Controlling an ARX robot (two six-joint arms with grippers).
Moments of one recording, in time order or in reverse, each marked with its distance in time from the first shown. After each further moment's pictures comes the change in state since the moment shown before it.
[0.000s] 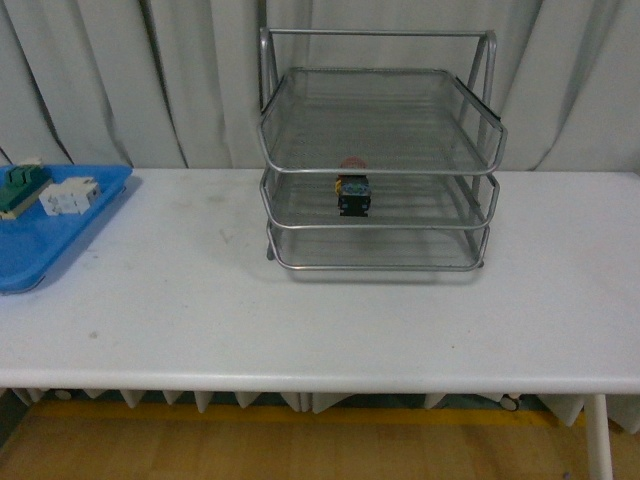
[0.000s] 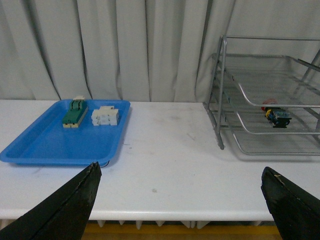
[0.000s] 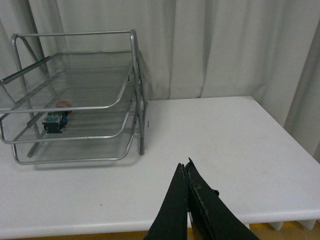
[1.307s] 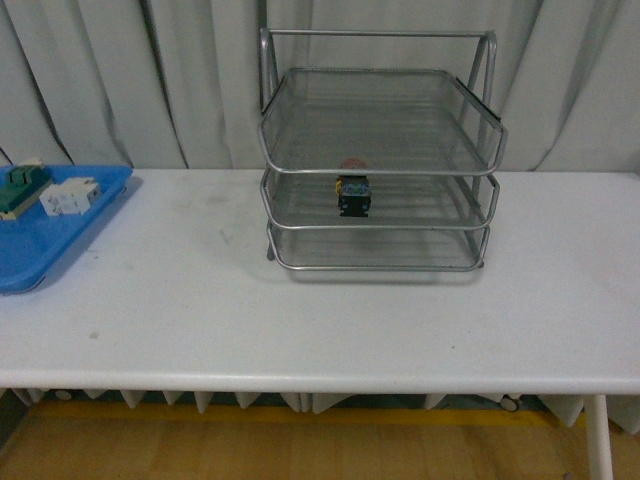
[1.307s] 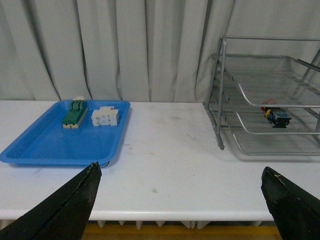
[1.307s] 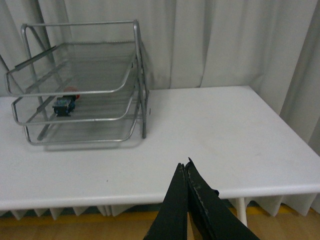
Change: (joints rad) left arm 0.000 0.000 0.000 0.000 0.000 0.000; right arm 0.000 -0.665 -0.007 -0.688 -0.004 0.000
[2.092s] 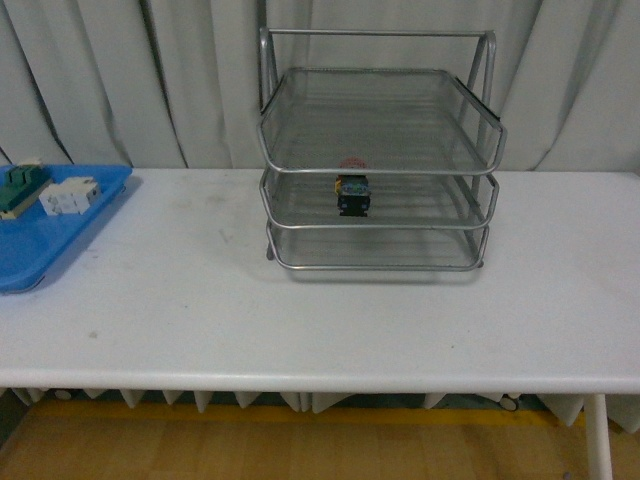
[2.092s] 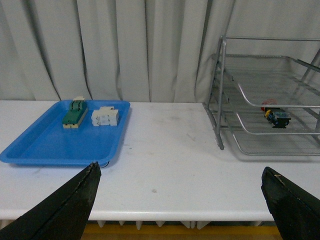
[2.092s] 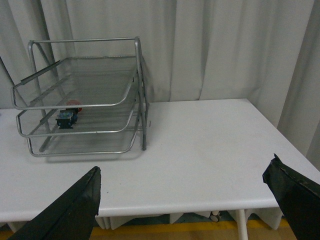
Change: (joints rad) left arm 0.000 0.000 0.000 0.000 0.000 0.000; right arm 0.000 -0.080 0.000 -0.036 0.001 -0.003
